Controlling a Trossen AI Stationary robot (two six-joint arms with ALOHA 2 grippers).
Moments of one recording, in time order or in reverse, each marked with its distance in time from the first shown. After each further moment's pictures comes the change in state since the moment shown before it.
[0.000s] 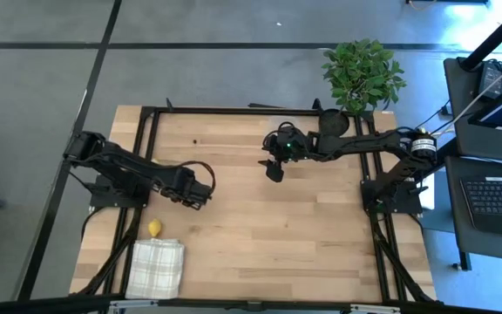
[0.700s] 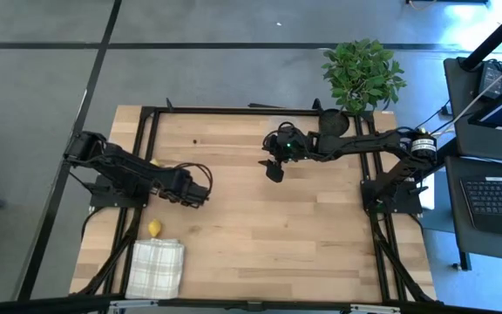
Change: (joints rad) left arm 0.000 0.002 -0.094 0.083 -0.006 -0.108; right arm 0.000 0.000 0.000 -0.002 0.000 -0.001
